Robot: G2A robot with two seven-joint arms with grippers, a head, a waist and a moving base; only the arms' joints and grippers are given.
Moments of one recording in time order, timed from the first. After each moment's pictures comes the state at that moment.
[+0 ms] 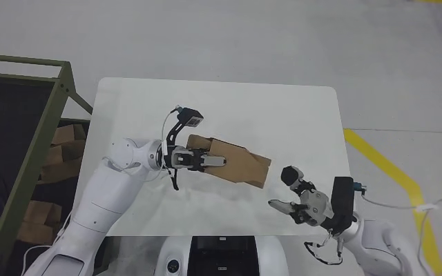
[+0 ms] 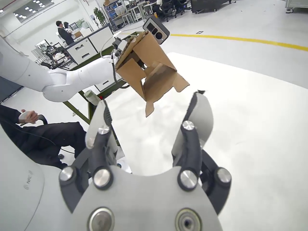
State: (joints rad) left arm 1.18 -1.07 -1.19 -1.60 -0.70 -0.48 -1.34; right arm -1.93 -0.94 1.51 -2.18 -0.74 -0.72 0.08
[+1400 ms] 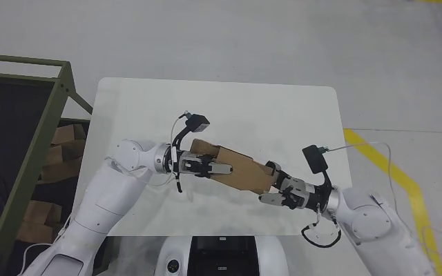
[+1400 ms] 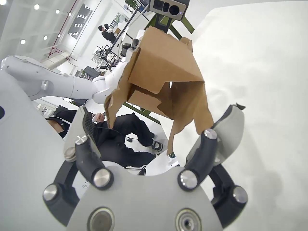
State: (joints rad) left arm 1.17 -1.06 -1.15 -1.61 -0.59 -0.50 -1.32; right arm -1.58 -0.93 1.30 -2.00 0.00 -0.63 0.70
